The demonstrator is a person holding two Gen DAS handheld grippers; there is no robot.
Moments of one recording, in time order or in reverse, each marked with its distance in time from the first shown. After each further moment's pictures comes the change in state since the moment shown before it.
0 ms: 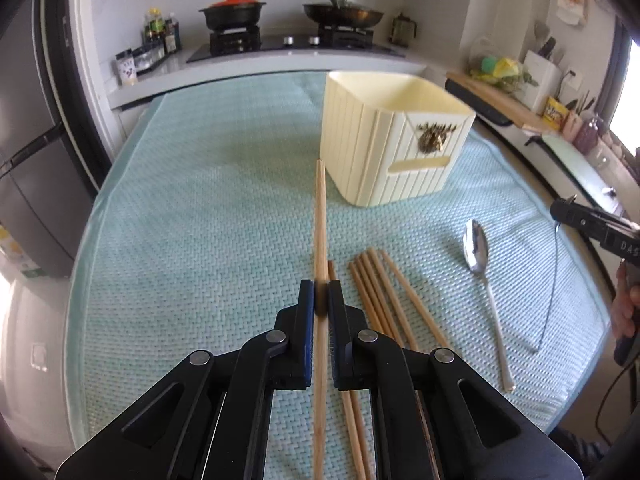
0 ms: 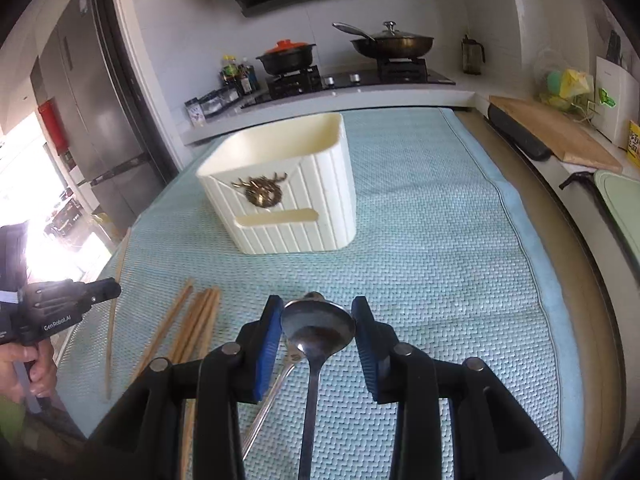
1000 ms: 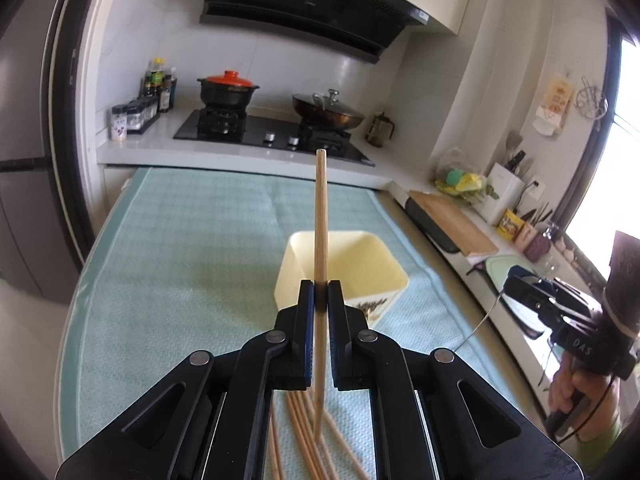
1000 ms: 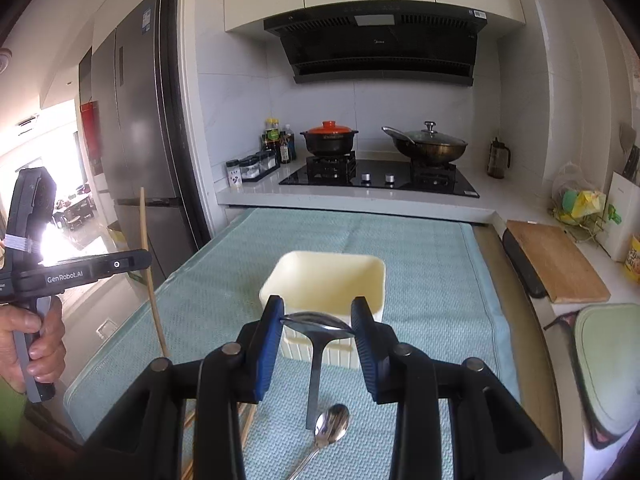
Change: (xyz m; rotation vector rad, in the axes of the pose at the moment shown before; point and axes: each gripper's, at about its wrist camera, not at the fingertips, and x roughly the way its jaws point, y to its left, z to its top) left arm -0.057 0.022 0.125 -0.149 -0.258 -0.173; right arm -0.076 0.061 0.095 -0.169 -0.234 0.010
